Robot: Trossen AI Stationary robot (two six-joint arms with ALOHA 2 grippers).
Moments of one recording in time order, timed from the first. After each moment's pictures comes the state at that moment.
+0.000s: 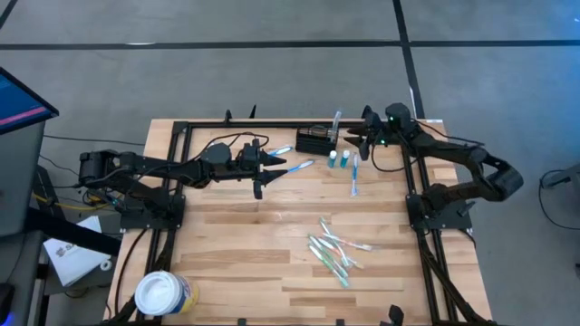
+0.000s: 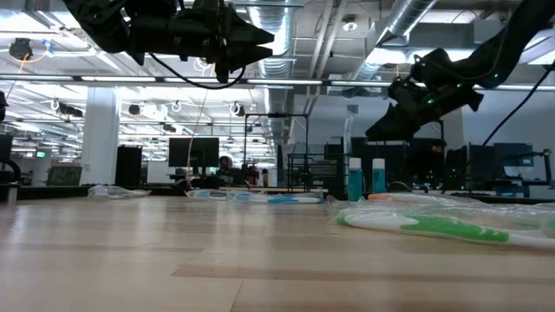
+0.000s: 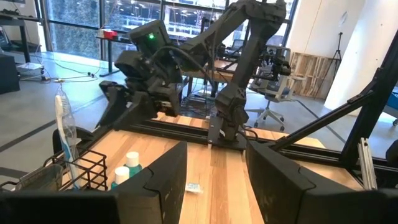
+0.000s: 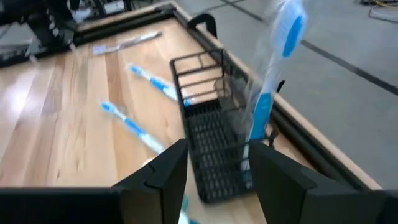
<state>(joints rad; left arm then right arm) 0.20 1.35 0.62 0.74 0.08 -0.14 -0.96 1.27 0.54 0.23 -0.58 -0.16</state>
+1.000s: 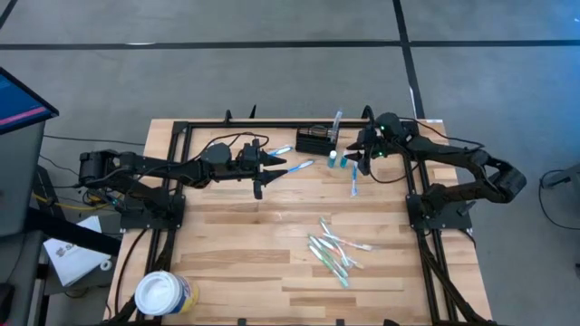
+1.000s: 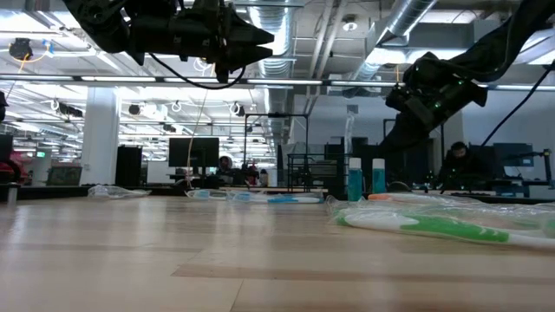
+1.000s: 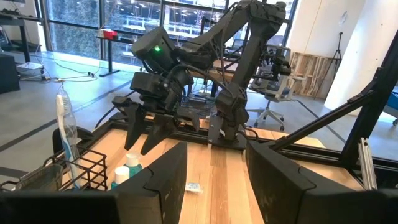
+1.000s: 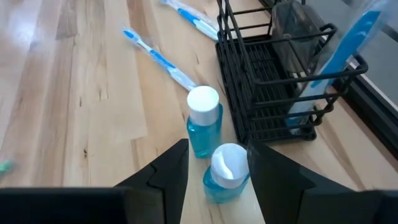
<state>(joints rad) 0.20 1.35 0.62 0.74 0.08 -0.14 -0.84 1.25 0.54 -0.01 -0.48 -0.30</state>
